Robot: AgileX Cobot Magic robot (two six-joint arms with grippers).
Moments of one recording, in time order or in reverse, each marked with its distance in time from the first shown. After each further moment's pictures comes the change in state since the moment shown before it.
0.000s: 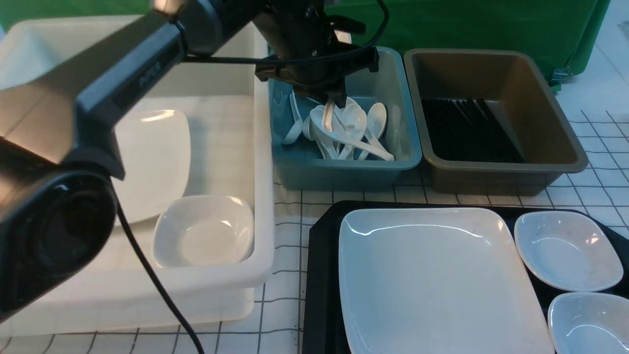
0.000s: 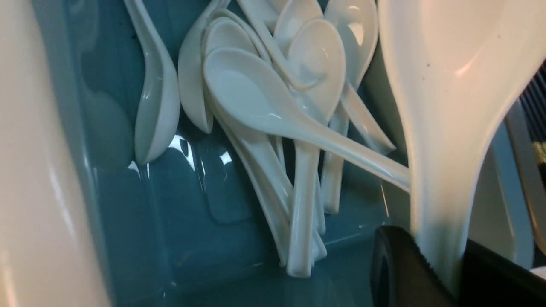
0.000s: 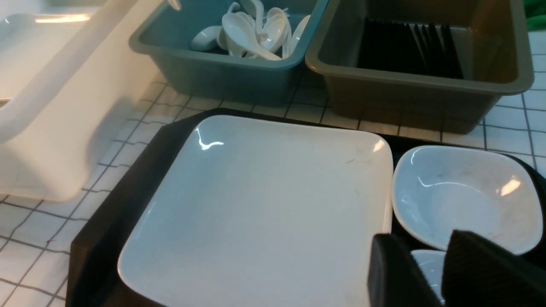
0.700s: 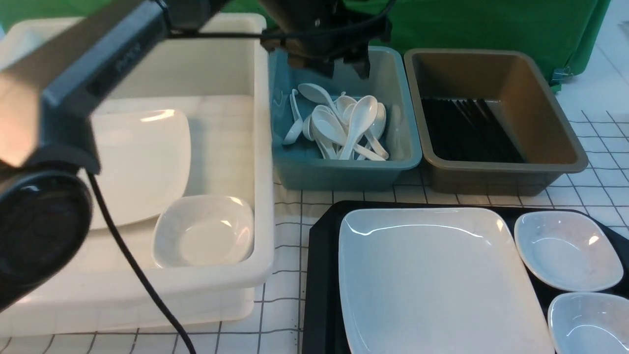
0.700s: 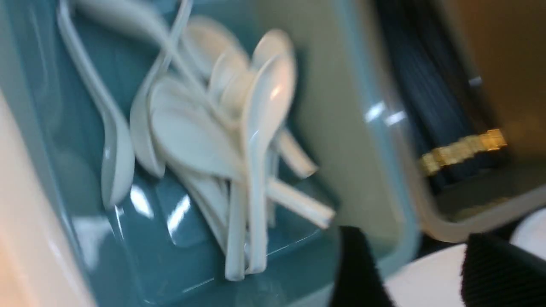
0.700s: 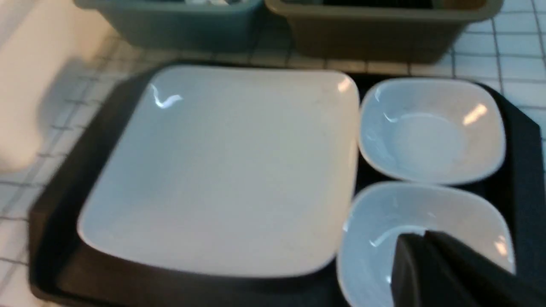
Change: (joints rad) right arm 0.000 0.131 -0.101 -0.134 0.225 0.135; left arm -0.007 -0.137 -0.069 -0.055 0.075 0.123
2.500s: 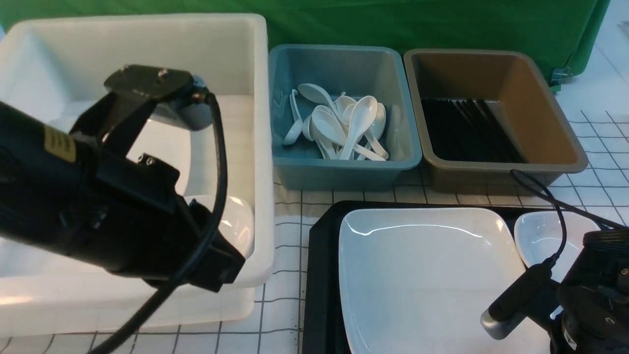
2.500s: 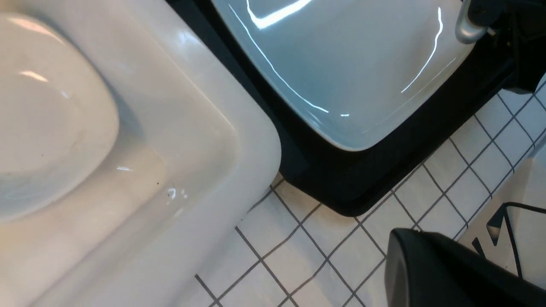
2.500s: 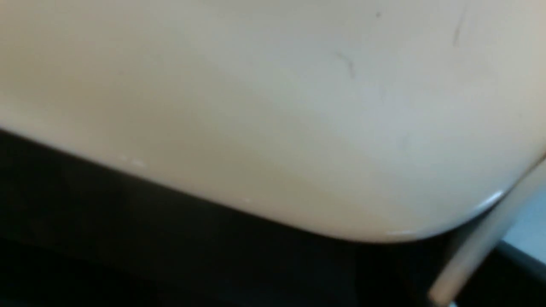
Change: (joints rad) right arm 0.234 1.183 -0.054 -0.310 -0.053 -0.006; left arm -0.001 -1.003 1.261 -0.254 -0.059 0.380
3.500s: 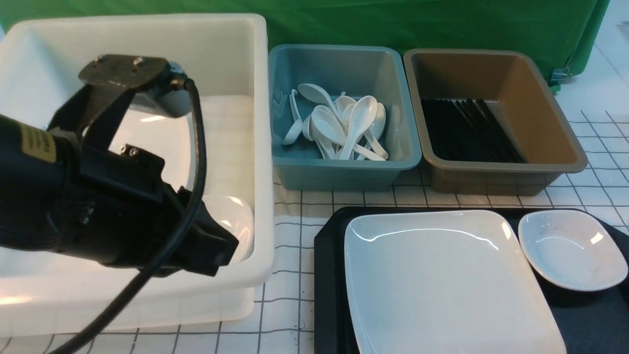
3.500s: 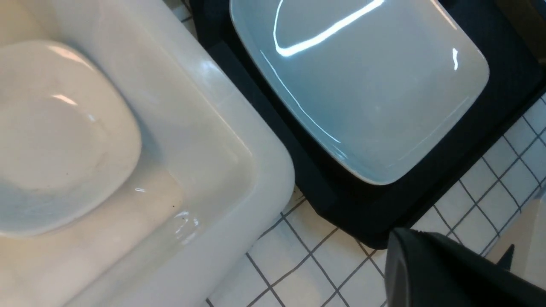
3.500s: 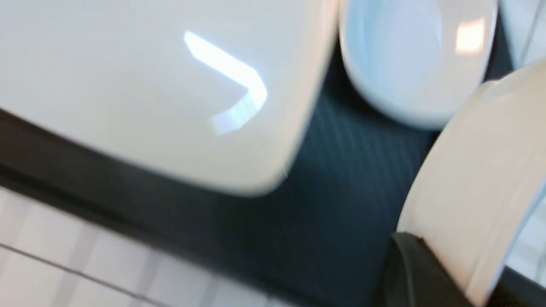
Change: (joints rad) right arm 0.002 -0.650 -0.308 0.139 0.299 -0.135; left arm 0.000 -0.032 0.011 0.058 -0.070 -0.082
